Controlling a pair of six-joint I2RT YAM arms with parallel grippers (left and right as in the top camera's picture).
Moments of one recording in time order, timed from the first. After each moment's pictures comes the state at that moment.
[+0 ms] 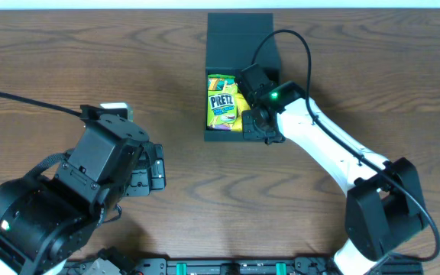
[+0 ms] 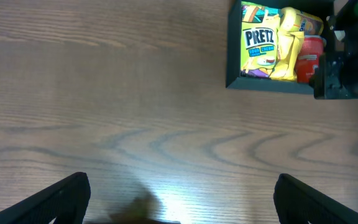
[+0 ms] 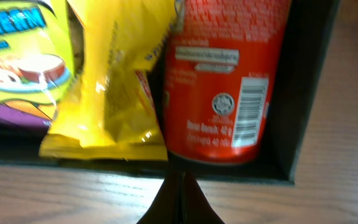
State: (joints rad) left arm -0.64 1.13 1.71 -1.62 -0.29 -0.59; right arm 0.54 1.81 1.38 -0.94 0.10 0.49
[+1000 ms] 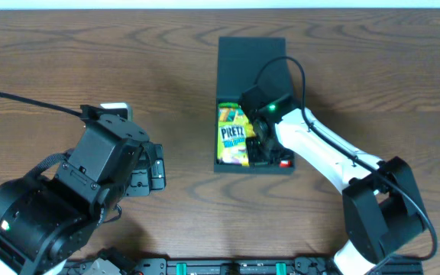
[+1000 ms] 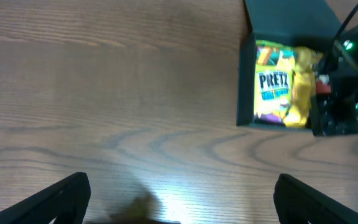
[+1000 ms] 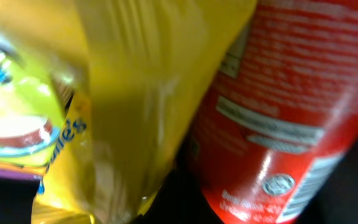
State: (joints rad) left arm -0.64 1.13 1.71 -1.62 -0.29 -0.59; right arm 0.55 1.80 1.24 -1.09 -0.05 0.48
